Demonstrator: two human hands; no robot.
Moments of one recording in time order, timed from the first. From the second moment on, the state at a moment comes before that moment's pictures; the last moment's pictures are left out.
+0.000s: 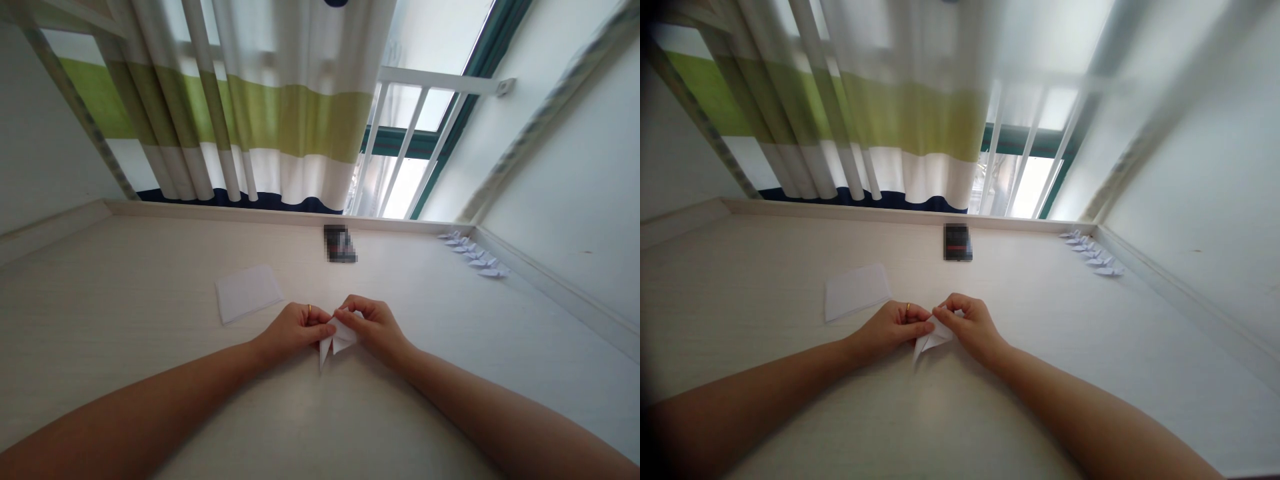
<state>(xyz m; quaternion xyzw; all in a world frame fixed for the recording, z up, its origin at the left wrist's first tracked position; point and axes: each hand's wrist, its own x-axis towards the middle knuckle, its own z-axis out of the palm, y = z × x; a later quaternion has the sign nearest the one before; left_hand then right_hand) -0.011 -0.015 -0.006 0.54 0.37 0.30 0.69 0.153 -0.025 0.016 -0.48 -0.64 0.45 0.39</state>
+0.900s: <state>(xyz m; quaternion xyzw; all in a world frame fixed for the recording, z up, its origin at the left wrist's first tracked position) -0.010 -0.013 -0.003 0.49 0.33 0.31 0.75 0.151 -0.025 0.013 -0.50 -0.71 0.32 0.38</state>
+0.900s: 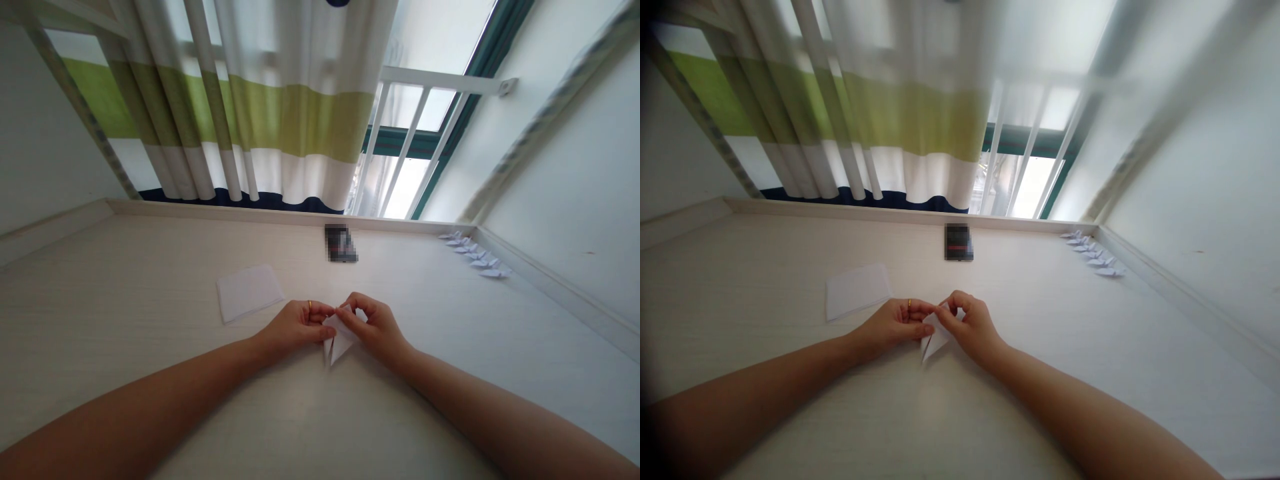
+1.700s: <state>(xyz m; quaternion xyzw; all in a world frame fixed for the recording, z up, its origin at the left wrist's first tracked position) -0.010 -0.012 -0.006 0.48 0.34 0.33 0.74 0.151 -0.025 0.009 -0.47 -0.78 0.24 0.34</state>
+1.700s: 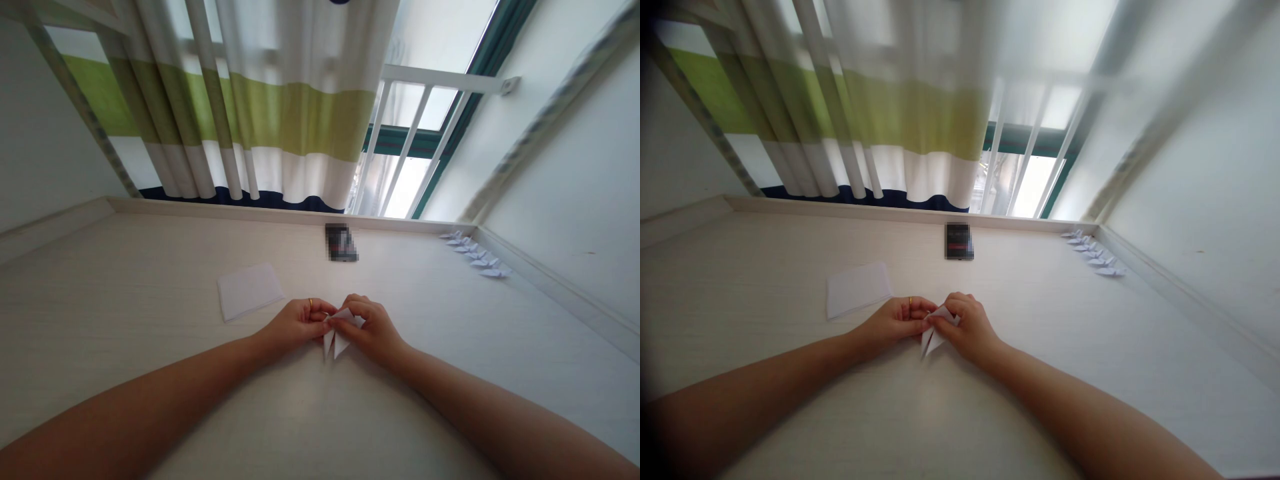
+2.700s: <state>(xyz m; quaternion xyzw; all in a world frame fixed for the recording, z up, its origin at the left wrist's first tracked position) -0.015 -0.015 -0.006 0.78 0.36 0.30 0.42 0.155 -0.015 -0.002 -0.45 -0.84 0.15 0.26</state>
